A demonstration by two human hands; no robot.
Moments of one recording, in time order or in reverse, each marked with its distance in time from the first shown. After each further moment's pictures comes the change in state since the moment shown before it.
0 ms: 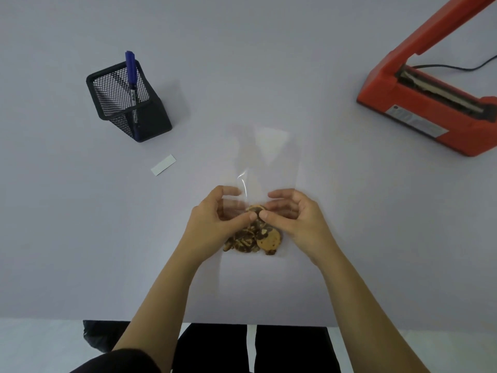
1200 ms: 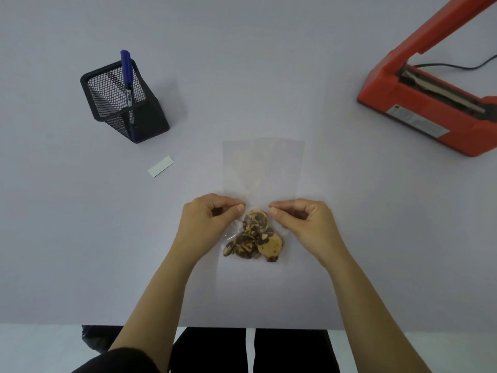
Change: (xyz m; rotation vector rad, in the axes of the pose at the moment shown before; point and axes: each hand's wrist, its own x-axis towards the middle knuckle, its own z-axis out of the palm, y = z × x) left_hand 0.008 0.000 -0.003 0.164 0.118 0.027; right_hand -0.003 -0.005 -0.008 -0.157 0.092 0.014
